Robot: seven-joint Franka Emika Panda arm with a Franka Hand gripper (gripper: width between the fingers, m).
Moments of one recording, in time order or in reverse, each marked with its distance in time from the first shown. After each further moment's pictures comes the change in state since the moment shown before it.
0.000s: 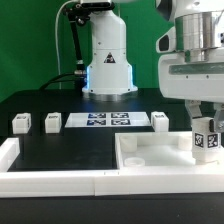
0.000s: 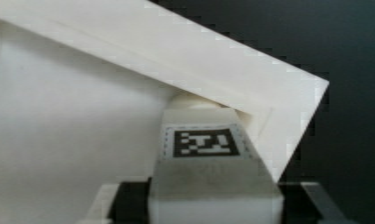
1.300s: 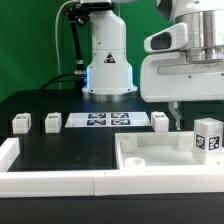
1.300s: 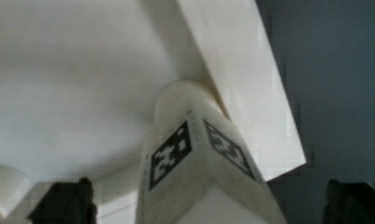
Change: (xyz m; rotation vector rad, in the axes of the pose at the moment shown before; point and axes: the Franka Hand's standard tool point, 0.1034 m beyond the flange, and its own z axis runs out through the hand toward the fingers) arm 0.001 -0.003 -0.001 0.005 -0.001 -0.867
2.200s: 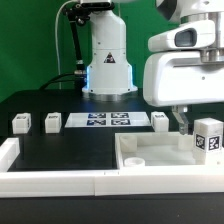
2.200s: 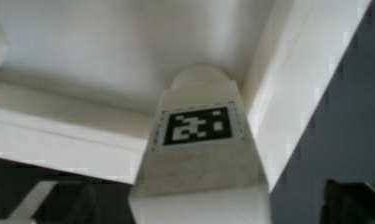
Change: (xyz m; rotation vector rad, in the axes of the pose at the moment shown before) arm 0.006 -0.003 0.002 -0.042 0.001 -0.605
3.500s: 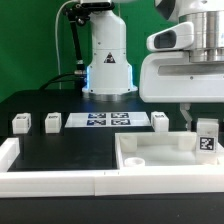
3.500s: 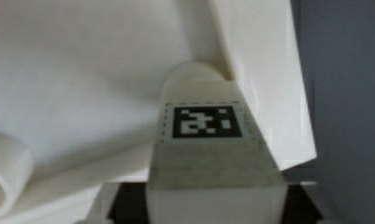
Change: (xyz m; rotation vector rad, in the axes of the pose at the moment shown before) arm -0.001 0.006 0.001 0.001 0.003 0.691
